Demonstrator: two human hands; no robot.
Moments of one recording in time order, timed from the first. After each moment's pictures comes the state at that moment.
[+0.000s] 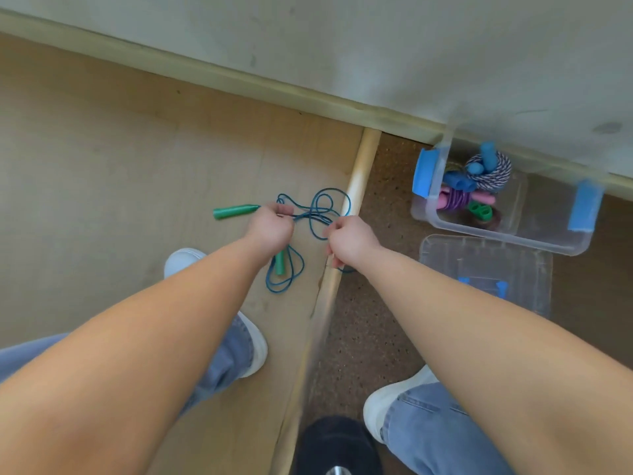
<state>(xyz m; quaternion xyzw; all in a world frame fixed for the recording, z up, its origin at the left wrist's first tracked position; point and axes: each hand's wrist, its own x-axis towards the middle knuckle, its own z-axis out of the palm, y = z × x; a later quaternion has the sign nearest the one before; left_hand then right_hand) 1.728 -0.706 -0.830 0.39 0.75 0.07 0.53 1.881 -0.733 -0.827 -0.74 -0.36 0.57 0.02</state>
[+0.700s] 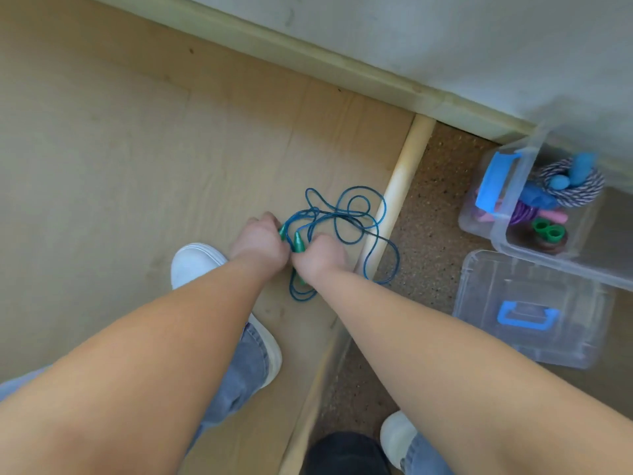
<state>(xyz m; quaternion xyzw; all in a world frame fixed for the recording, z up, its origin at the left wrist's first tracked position) 1.662 -0.705 -0.899 0.51 0.75 -0.19 0.39 1.775 -0.729 -0.901 -0.75 -0.42 0.50 -0.11</state>
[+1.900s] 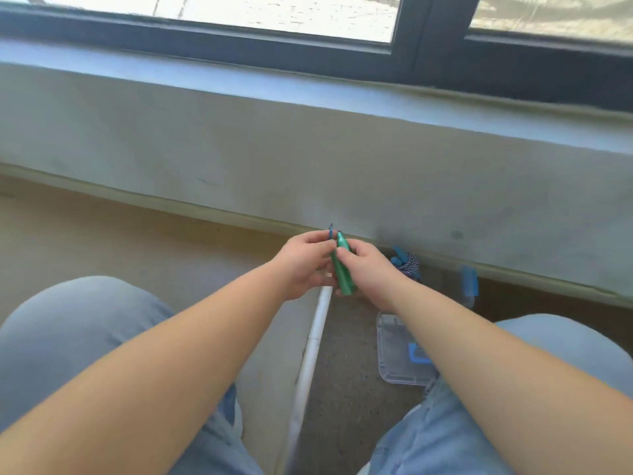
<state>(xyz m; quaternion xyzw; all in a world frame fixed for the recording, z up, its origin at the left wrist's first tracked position) 1.806 -0.773 -0.565 0.33 0.51 0.29 0.74 1.940 -0.802 -0.576 -0.63 -0.43 0.57 0.30</state>
